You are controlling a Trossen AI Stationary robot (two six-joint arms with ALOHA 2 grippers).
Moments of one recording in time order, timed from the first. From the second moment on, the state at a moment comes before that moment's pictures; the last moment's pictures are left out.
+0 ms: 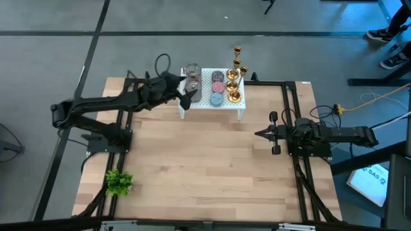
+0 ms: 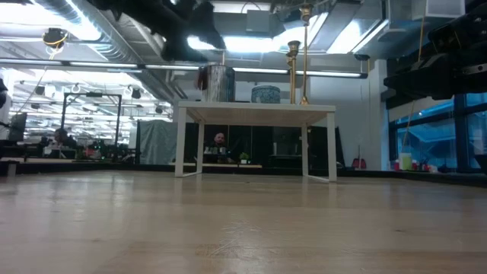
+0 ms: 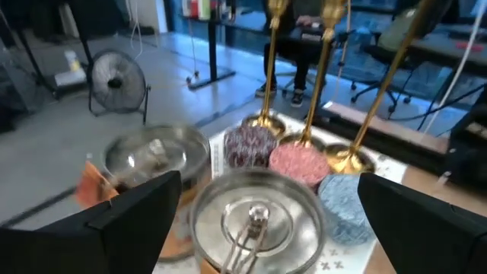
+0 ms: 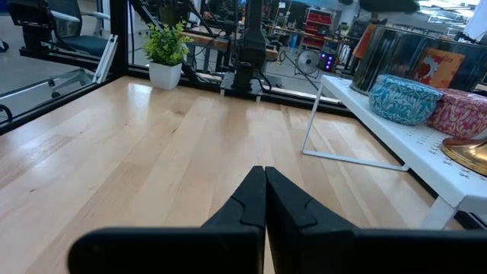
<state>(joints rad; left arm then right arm) 0.35 1.21 0.87 0.10 -0.34 -0.16 0.01 0.12 0.01 0.01 -0.03 -0.17</state>
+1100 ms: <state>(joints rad) 0.20 0.40 0.14 0.37 0.14 0.07 0.01 0.12 0.01 0.01 -0.03 -0.17</state>
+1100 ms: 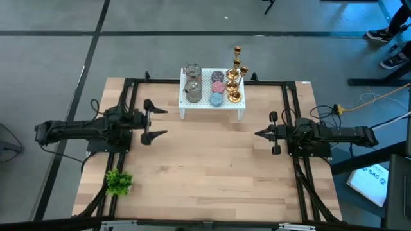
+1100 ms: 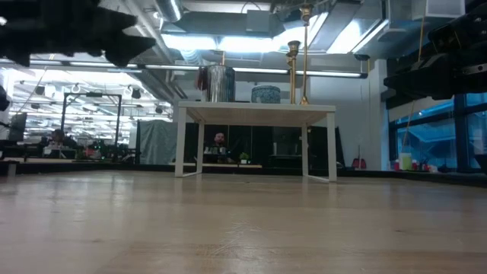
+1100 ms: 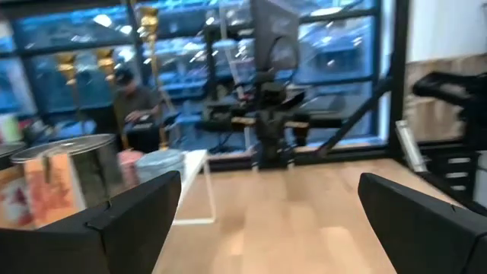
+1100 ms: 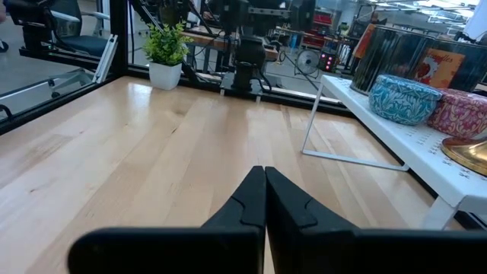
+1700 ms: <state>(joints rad) 0.35 0.19 0.01 0.30 0.20 0.02 0.01 0.12 0.01 0.01 -0.03 -0.17</state>
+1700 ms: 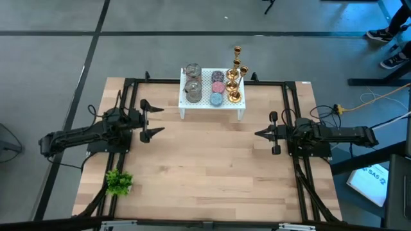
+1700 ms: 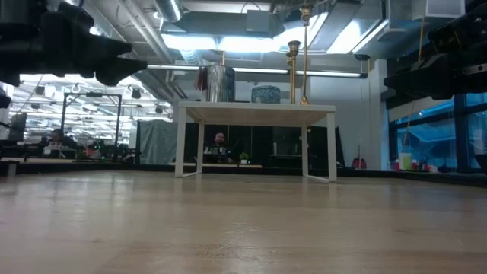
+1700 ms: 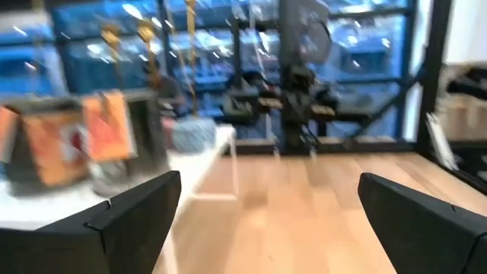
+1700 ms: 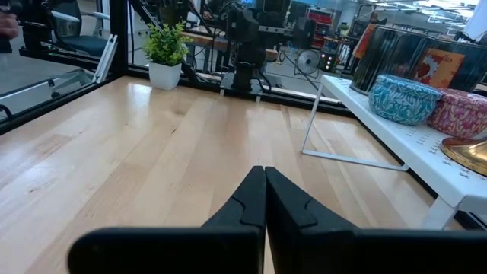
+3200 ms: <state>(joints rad) 0.36 0.19 0.01 0.05 0.08 0.08 0.01 0.12 0.01 0.01 -0.03 -0.17</state>
